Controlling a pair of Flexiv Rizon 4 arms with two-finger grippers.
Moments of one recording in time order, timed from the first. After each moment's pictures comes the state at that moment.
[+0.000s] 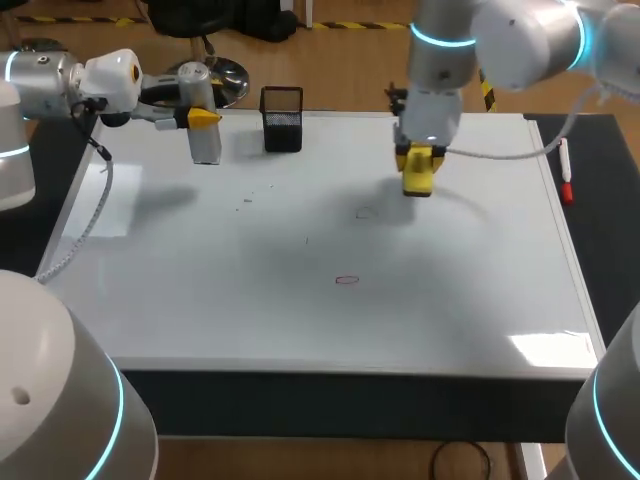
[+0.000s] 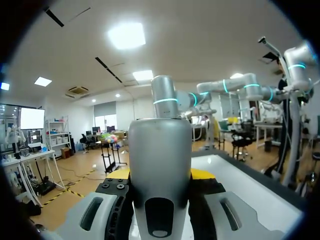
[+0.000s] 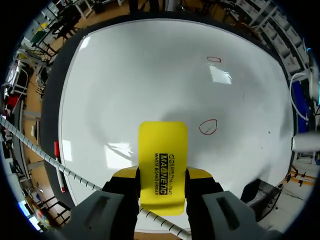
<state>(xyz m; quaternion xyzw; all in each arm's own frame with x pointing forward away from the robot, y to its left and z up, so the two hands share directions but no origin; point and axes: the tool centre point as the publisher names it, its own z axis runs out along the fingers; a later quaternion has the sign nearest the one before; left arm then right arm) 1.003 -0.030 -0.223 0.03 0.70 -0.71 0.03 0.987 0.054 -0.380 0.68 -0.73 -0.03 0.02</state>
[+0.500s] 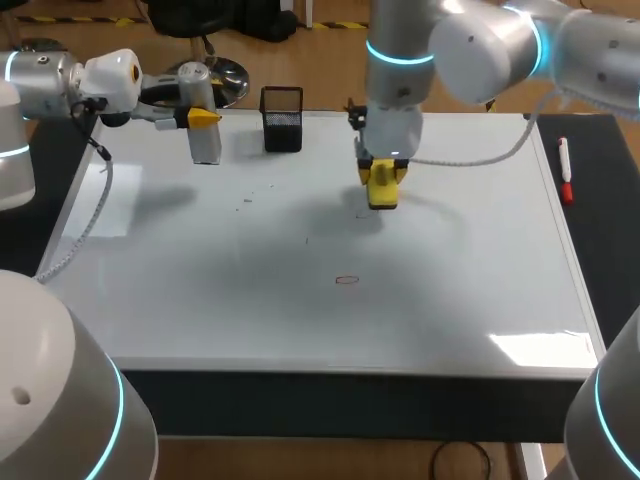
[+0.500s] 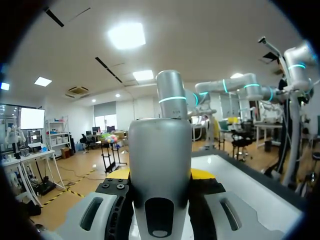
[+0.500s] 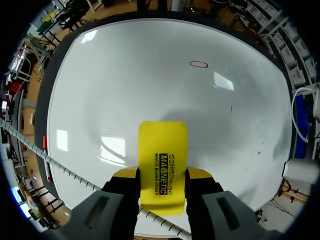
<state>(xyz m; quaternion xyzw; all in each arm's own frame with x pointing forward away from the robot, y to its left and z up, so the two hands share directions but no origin) 1.003 -0.030 -0.223 0.03 0.70 -0.71 0.03 0.968 0.118 -0.389 0.72 -0.70 -0.02 0.01</state>
